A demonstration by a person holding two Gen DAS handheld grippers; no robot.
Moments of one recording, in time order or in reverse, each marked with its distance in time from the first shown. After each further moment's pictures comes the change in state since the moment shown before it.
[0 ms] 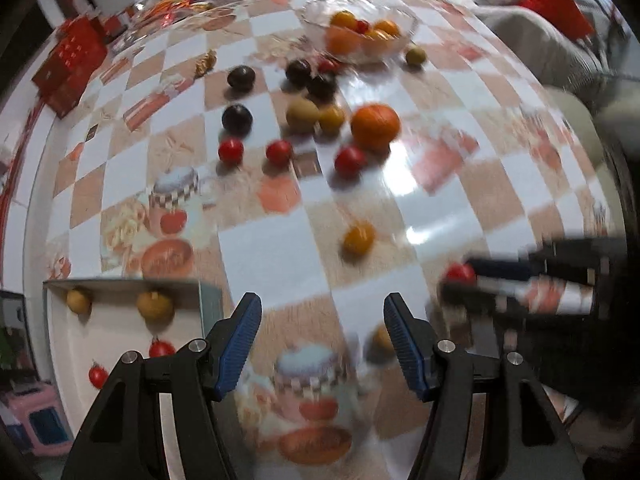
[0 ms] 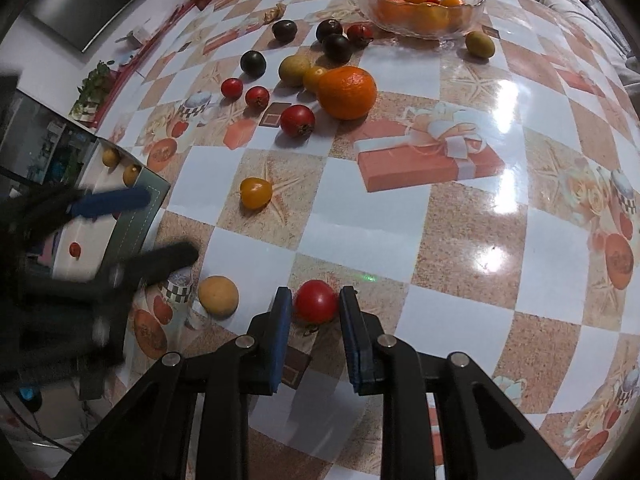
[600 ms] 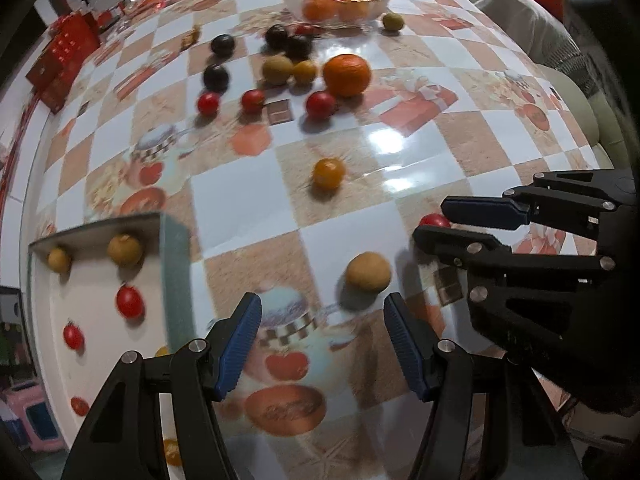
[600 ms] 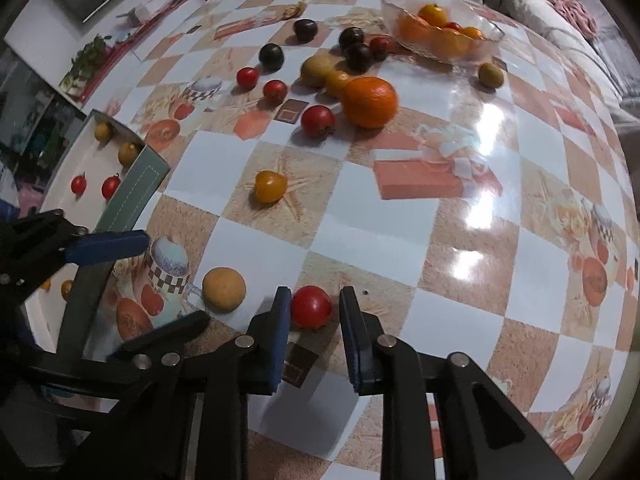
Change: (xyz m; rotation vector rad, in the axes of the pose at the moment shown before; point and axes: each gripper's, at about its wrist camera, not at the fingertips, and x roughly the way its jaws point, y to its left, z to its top) left arm 0.006 -0.017 -0.044 0.040 0.039 -0.008; right arm -0.002 0.025 0.001 -0.081 -0.006 -0.118
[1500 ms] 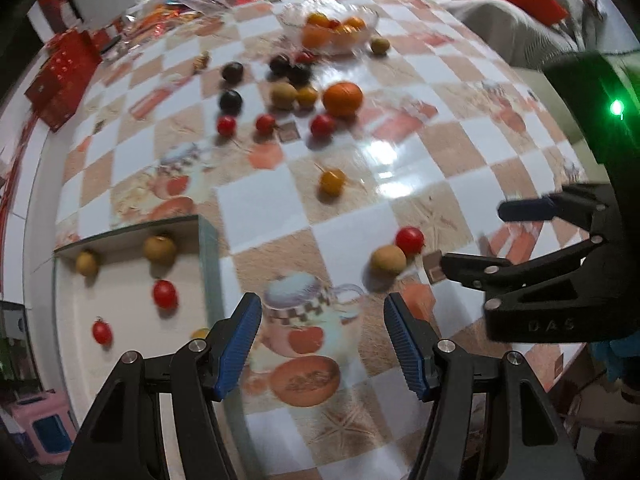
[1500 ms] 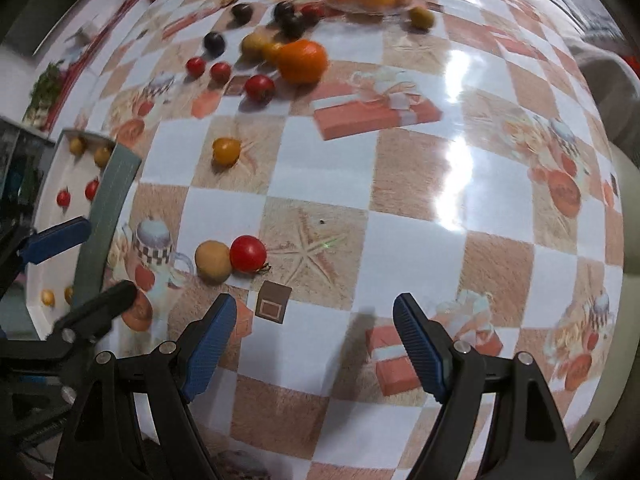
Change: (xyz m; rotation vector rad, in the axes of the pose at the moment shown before) left arm -0.036 0.006 -0.017 0.042 -0.046 -0.002; right arm -0.016 -0.015 -0.023 0.149 0.107 -0.048
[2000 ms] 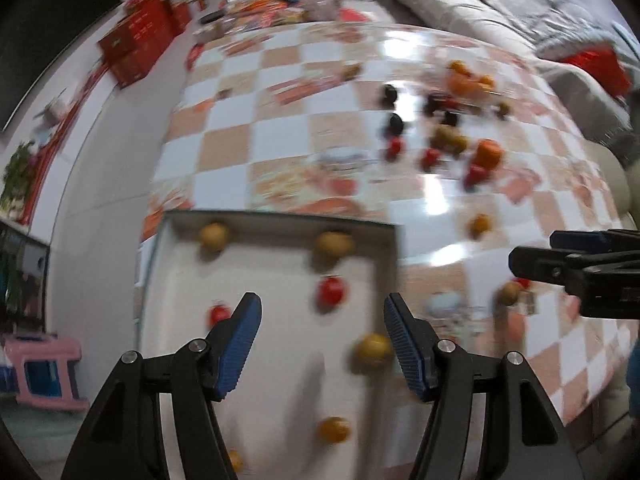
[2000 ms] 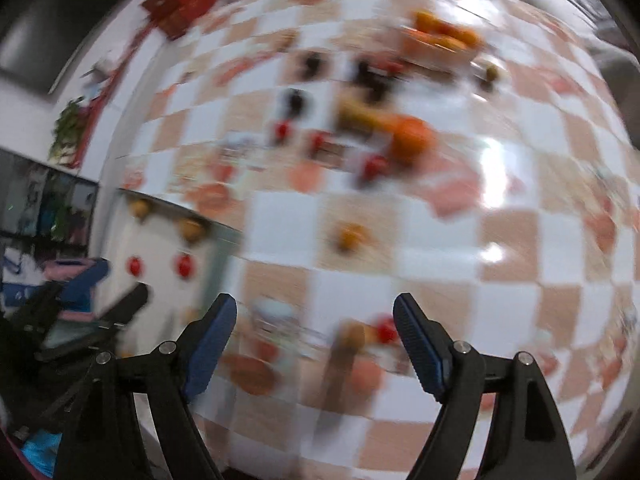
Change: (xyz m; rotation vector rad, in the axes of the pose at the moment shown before) left arm -0.037 0.109 -0.014 -0.211 -0.076 0.109; right arm -0.025 0.049 0.048 0.124 -0.047 0.119
